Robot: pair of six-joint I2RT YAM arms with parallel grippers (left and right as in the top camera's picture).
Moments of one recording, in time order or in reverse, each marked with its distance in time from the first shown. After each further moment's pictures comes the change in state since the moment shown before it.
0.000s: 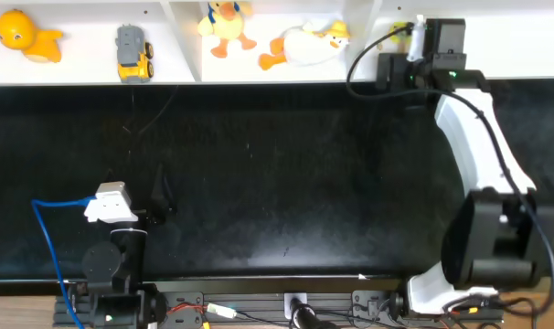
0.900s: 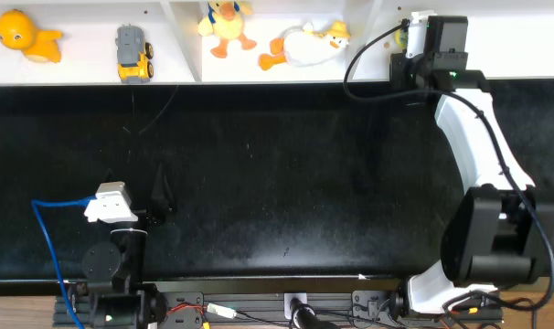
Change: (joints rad) left arm 0.000 0.000 0.000 0.000 0.000 0.000; right arm -0.001 0.060 0.001 0.142 -0.055 -0.156
